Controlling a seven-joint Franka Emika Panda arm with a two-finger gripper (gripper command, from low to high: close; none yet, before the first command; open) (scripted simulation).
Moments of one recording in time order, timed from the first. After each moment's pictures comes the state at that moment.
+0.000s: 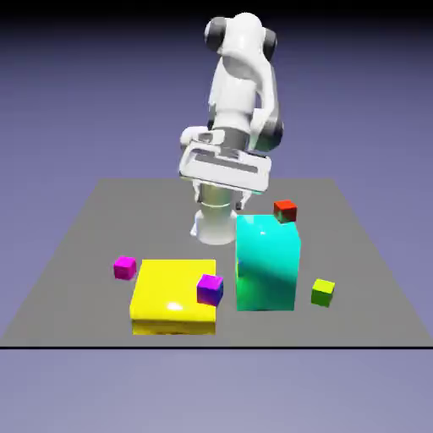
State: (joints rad) arm -0.57 -0.45 0.64 -2.59 0.09 2.75 0.62
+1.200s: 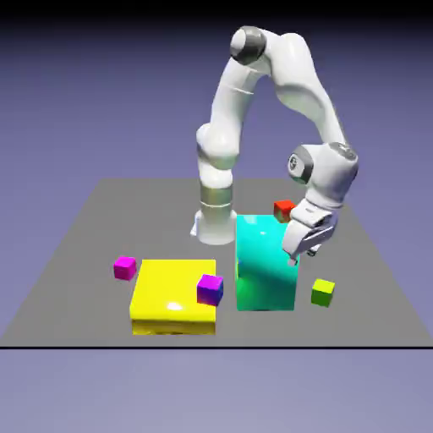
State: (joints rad) arm -1.34 -0.36 1.92 -2.34 0.05 2.31 0.32
